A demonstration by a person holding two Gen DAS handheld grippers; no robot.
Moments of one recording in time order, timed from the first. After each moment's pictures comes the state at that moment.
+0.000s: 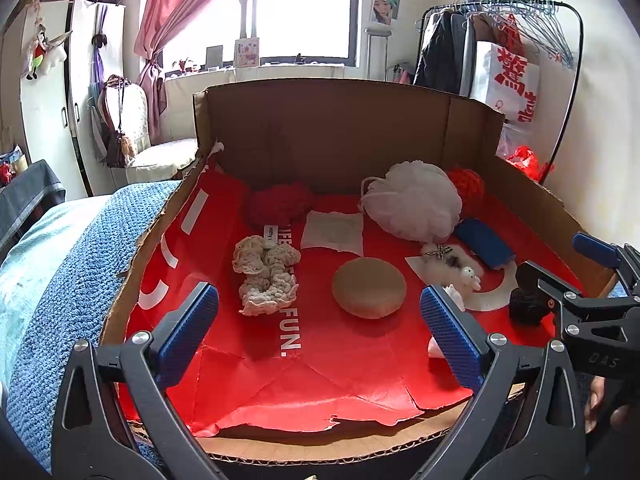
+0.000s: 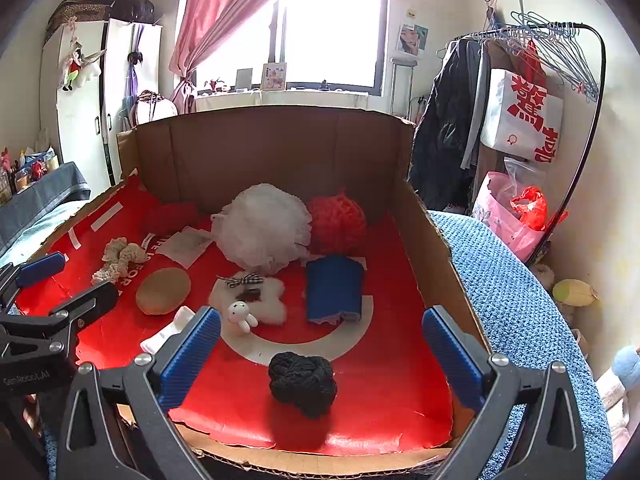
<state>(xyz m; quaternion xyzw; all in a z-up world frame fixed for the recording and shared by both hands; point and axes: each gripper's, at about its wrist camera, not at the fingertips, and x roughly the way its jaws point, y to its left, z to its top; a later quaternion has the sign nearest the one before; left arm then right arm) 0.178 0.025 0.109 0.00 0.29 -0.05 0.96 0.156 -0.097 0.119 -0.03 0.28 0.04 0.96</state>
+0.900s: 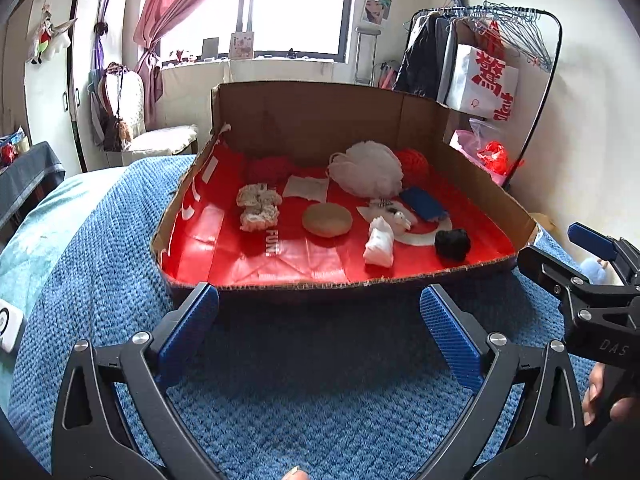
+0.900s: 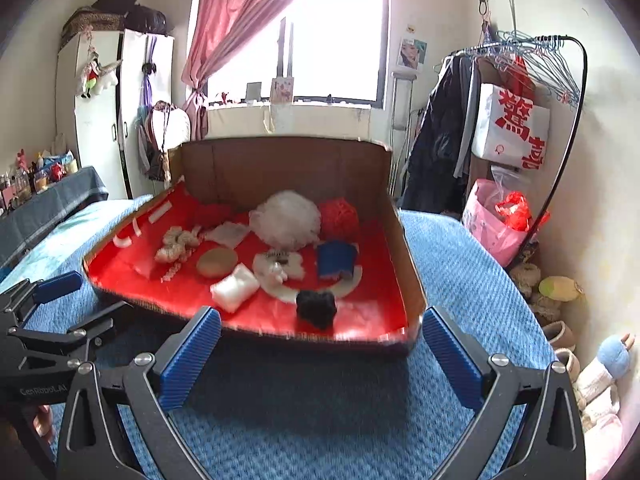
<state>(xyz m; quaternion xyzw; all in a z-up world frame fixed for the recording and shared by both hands) 0.072 0.022 0.127 -0.03 0.31 -0.07 0.95 0.055 -0.101 0.157 -0.03 0.27 0.05 0.96</state>
